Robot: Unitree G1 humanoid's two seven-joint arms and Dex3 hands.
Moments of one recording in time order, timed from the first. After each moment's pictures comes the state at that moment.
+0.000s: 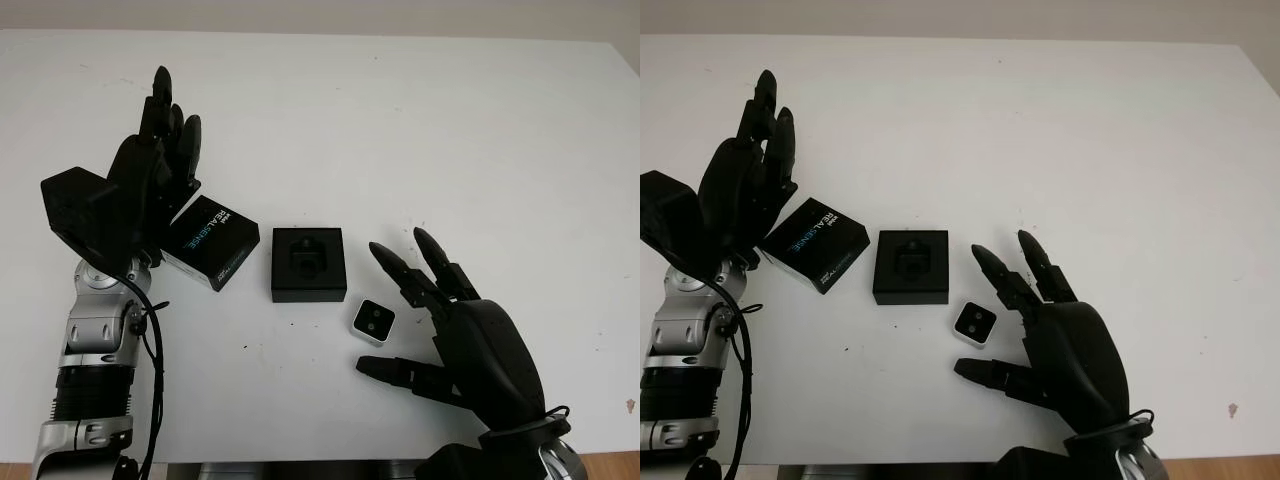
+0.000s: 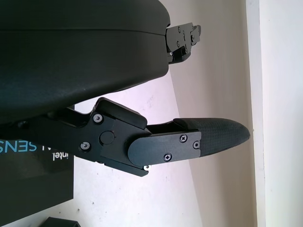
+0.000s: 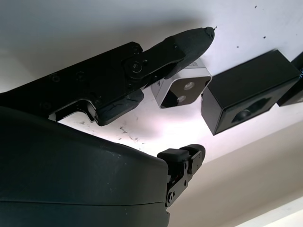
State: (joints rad) left arm -0.47 0.31 0.18 0.16 -0.16 0.03 -0.20; right arm 0.34 -0.28 0.11 -0.41 -0.78 -0.24 -0.11
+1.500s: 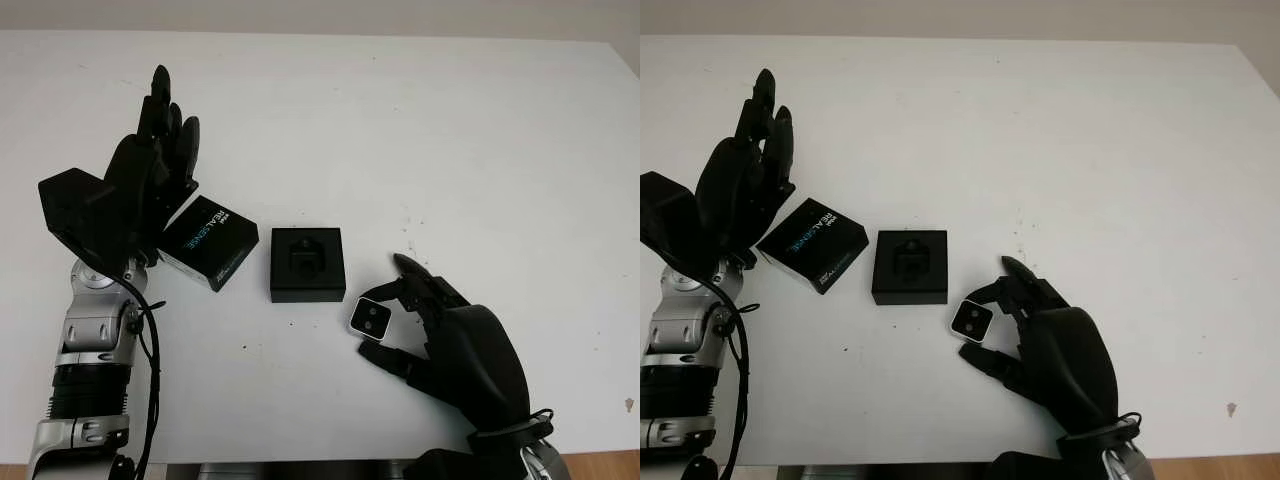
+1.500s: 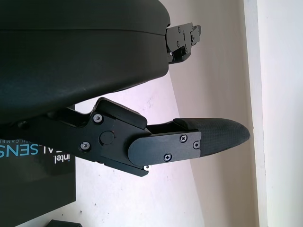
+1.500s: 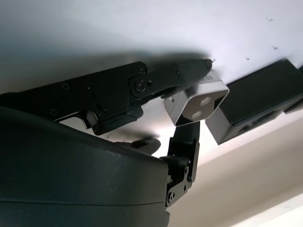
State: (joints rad) left arm -0.47 0.32 0.18 0.18 -0.16 0.01 -0.20; right arm 0.29 -0.30 0.18 -0.24 -0.73 -0.29 -0.25
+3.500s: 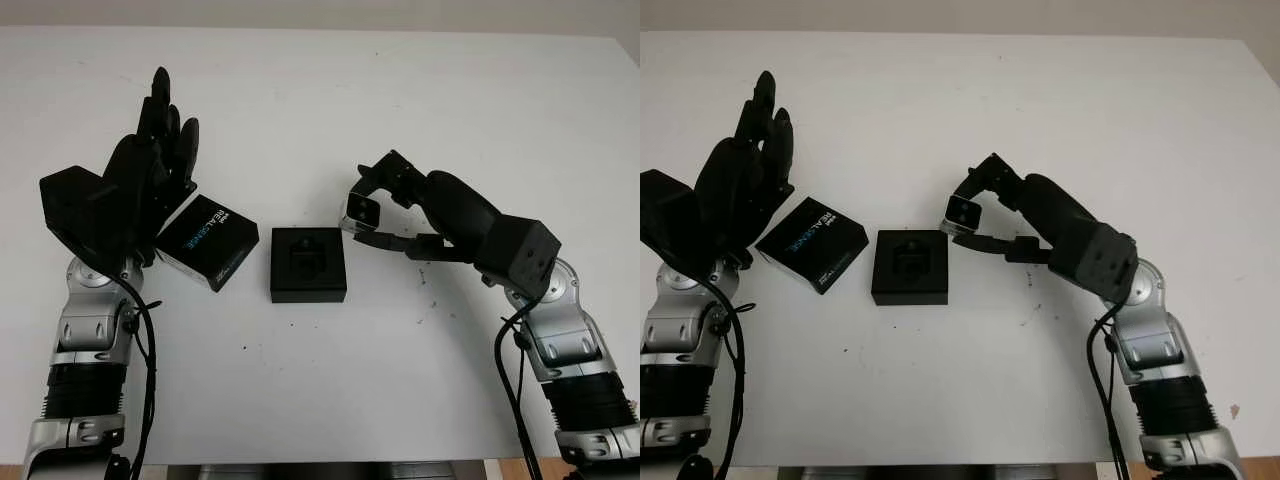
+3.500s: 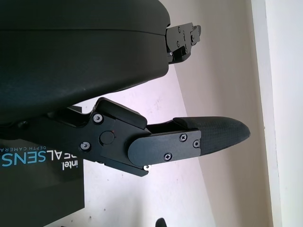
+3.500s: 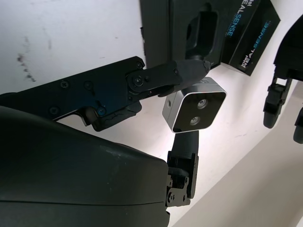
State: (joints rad) left arm -0.47 0.34 0.18 0.17 -0.14 0.03 -0.20; right arm -0.44 -0.42 0.07 0.15 -0.08 -0.11 0.48
